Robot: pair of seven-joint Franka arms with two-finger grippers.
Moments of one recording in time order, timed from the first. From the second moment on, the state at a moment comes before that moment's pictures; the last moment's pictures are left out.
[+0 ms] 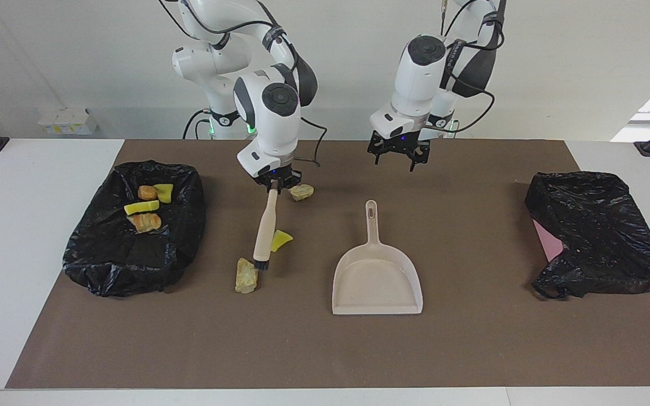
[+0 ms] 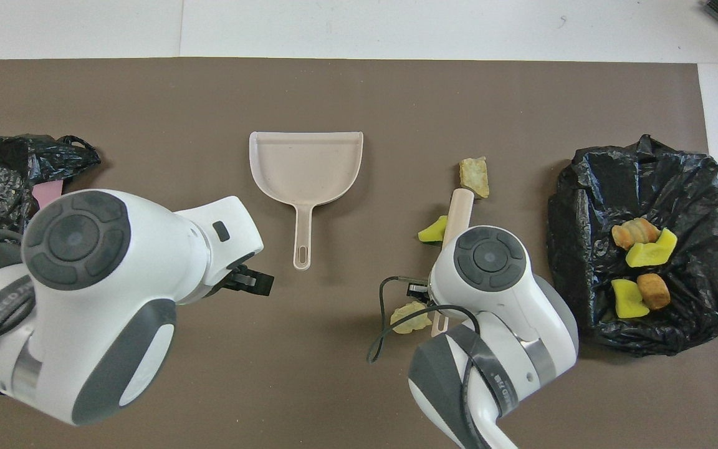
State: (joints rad) left arm -0.62 -0.11 -0.02 -2.12 -0.03 2.01 -0.33; right arm 0.30 0.15 0.13 -1.89 -0.15 1.86 0.50
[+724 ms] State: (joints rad) left arm -0.60 0.18 0.01 -2.01 -0.03 2.33 -0.37; right arm 0.11 0.34 0.13 -1.72 -0.34 1.88 0.07
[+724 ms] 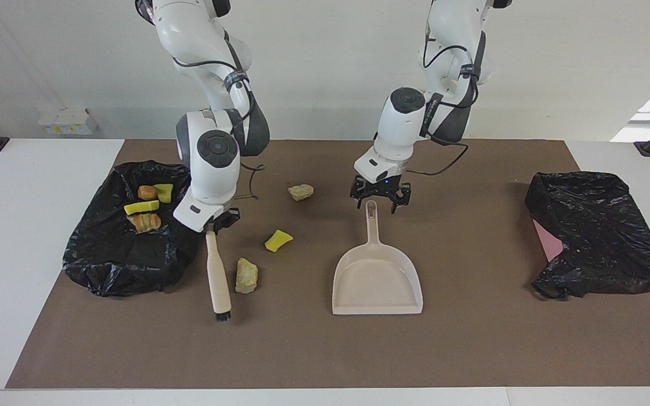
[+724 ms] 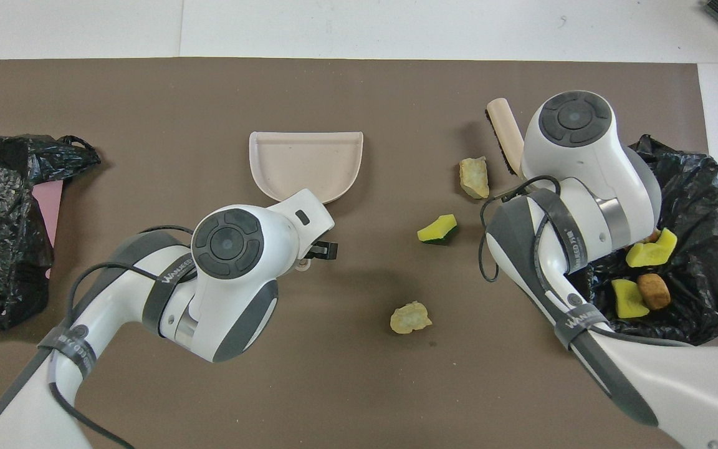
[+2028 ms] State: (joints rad) left arm -0.60 0.22 0.01 -2.00 -0.03 2.36 -0.38; right arm 0.33 0.11 0.15 -2.10 -0.03 1.84 0.15
